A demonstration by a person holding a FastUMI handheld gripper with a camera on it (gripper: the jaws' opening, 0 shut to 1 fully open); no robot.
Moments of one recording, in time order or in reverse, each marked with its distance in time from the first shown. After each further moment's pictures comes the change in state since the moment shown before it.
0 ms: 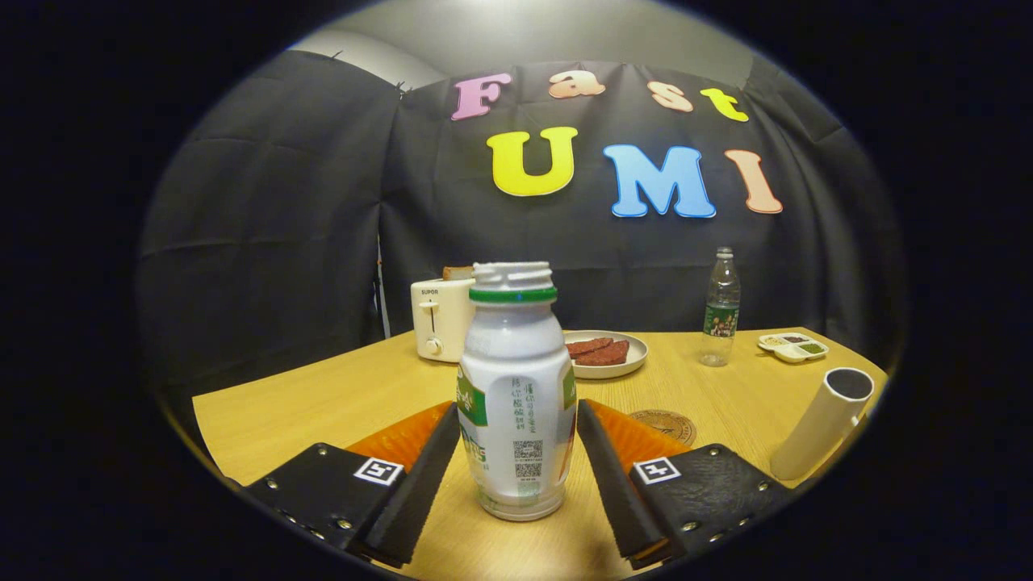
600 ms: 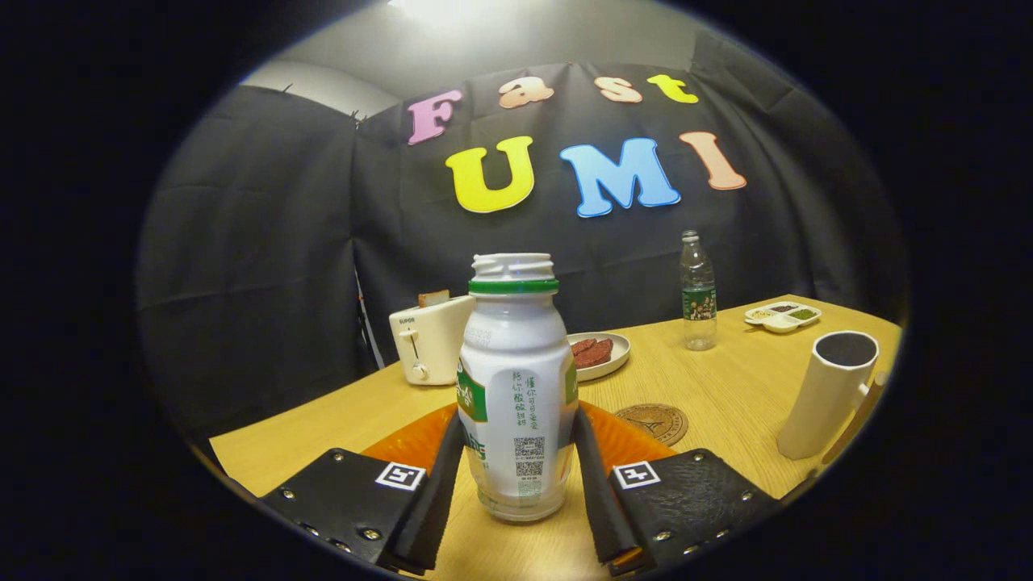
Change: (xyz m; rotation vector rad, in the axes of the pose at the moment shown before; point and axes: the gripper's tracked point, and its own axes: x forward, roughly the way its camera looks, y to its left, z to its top) arm -0.009 -0.028 0.020 0.219 -0.095 -0.045
